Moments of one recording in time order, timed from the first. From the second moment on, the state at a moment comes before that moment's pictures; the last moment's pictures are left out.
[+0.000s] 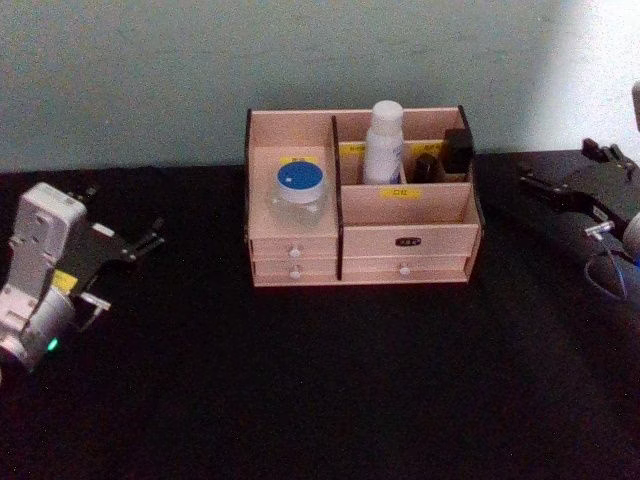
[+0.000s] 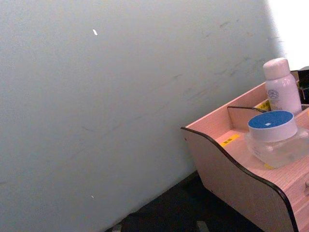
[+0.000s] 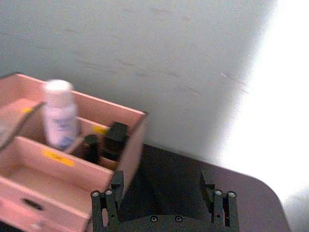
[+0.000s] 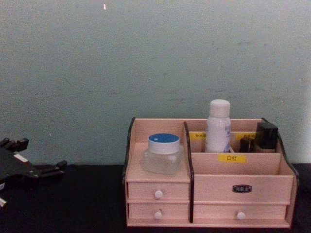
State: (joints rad) left arm -0.20 0.60 0.45 -1.41 -0.25 -0.12 0.03; right arm 0.20 0.62 -0.27 -1.63 0.44 0.29 0.04
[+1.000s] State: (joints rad) left arm -0.20 0.60 0.45 -1.41 -0.25 -0.12 0.03; right arm 0.19 0.49 -0.27 -1.51 0.35 0.30 -0.09
